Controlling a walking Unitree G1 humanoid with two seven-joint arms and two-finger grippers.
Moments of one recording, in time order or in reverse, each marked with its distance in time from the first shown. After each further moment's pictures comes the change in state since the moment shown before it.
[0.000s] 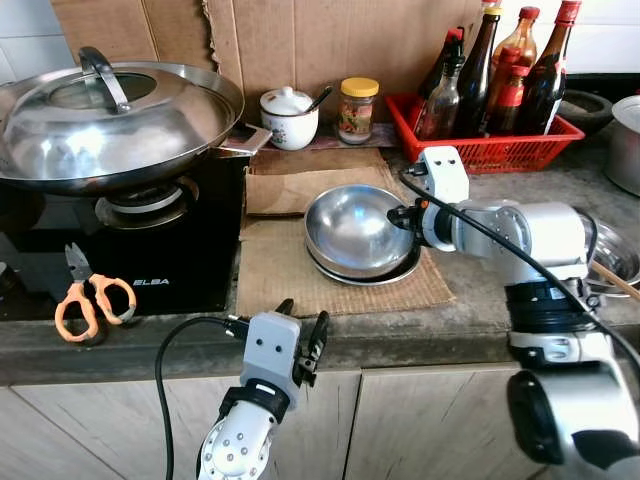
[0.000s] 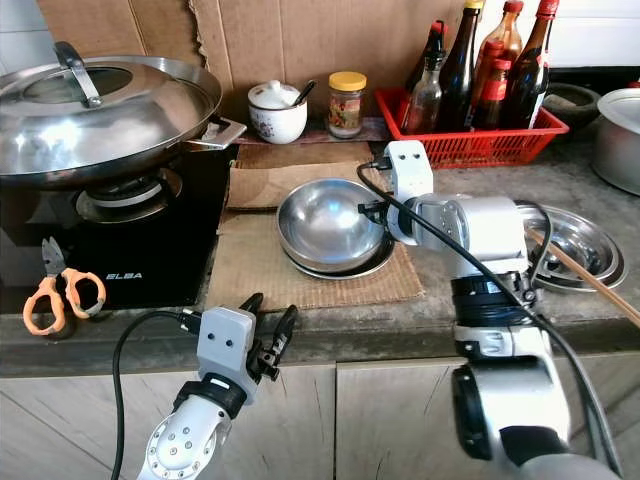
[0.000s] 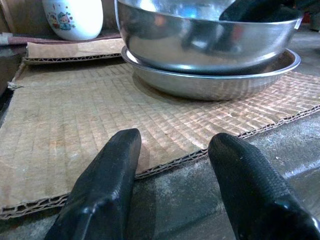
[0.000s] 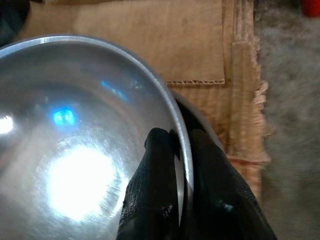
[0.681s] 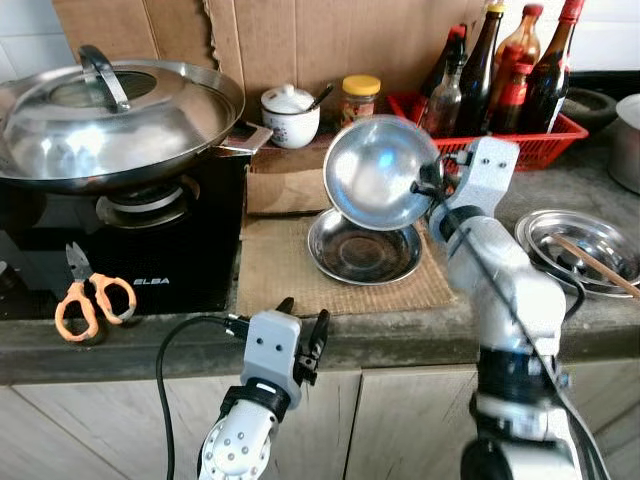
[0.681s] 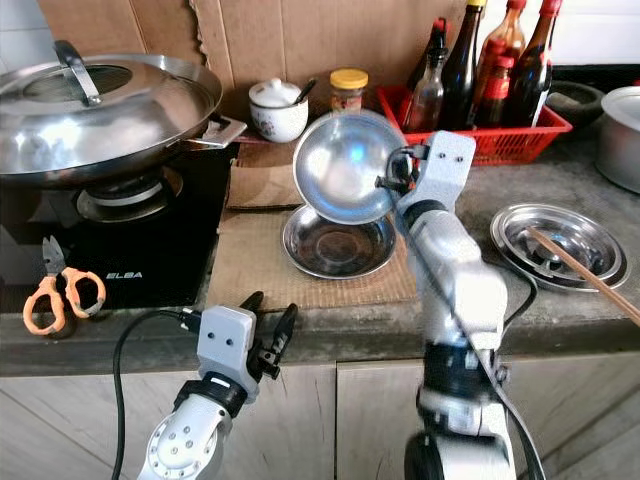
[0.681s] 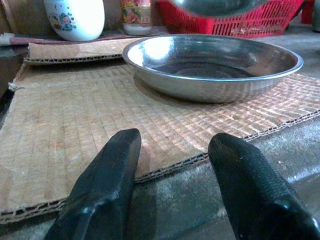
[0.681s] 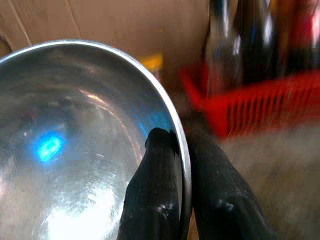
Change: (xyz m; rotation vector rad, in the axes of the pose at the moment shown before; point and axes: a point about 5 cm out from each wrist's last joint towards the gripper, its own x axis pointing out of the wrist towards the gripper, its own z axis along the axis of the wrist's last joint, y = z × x) left arm 0.002 0.001 0.003 -0.002 -0.012 0.008; right arm -0.025 0.013 0.002 0.063 -0.656 -0.218
